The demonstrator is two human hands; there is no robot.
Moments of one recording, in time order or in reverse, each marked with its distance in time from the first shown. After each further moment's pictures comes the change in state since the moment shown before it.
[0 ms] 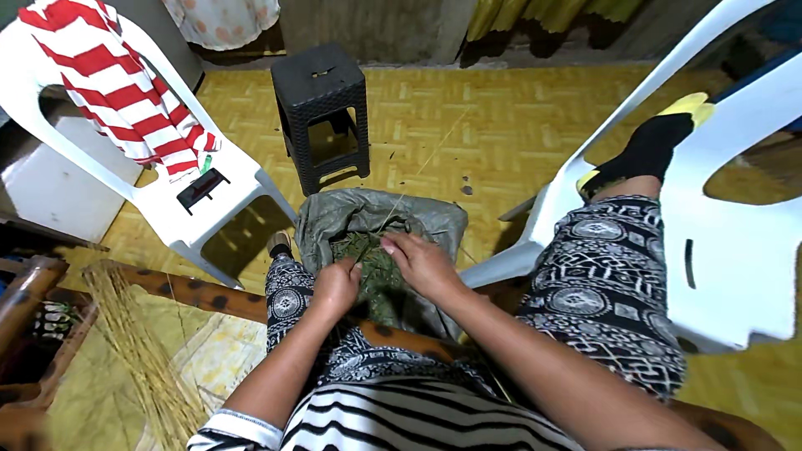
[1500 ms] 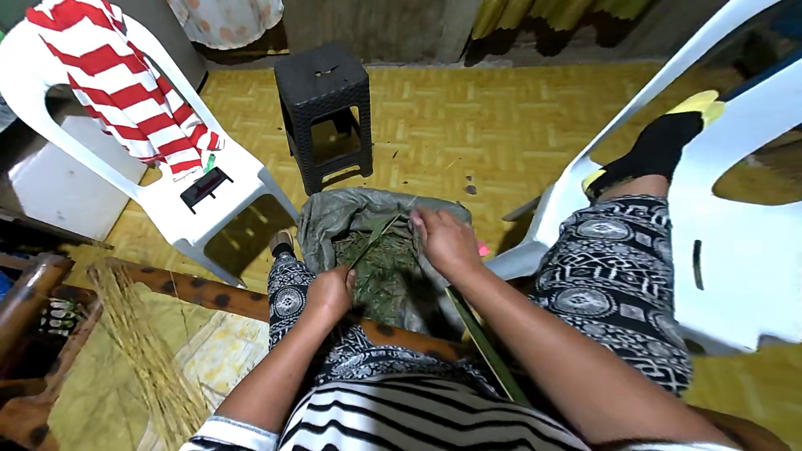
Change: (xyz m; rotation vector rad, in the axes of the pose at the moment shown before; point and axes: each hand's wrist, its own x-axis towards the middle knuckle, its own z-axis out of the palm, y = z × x) left_hand -0.010 -0.010 -0.004 0.183 -0.061 -0.053; right_hand 0.022 0.021 -0.017 -0.236 0.138 0.109
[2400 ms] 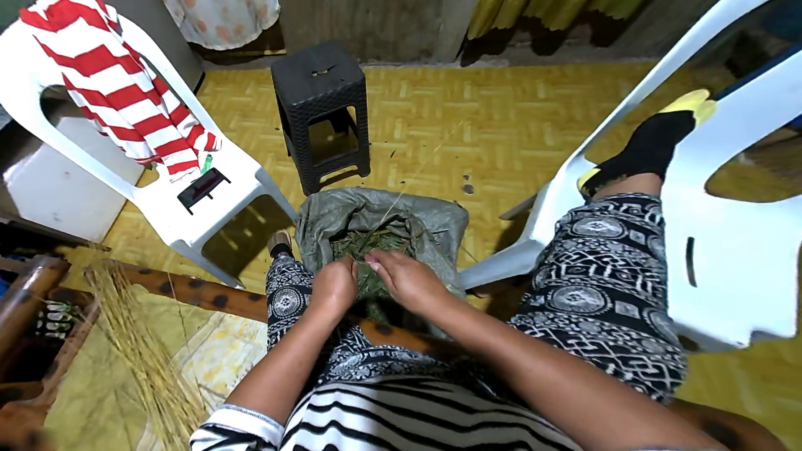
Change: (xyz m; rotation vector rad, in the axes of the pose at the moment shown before) left_hand 0.012 0.018 0.001 0.022 0.040 -0.028; right_hand -0.043 -0.046 0.006 0.136 -0.413 -0.172
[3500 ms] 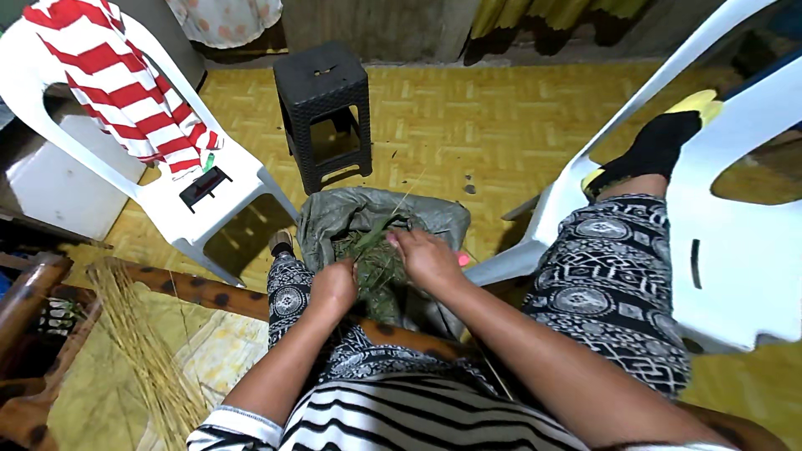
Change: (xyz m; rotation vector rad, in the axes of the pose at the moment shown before) left_hand -0.003 -0.004 -0.001 0.075 -0.020 0.003; right_hand 0.019 0.028 -0.008 -0.198 0.202 0.094
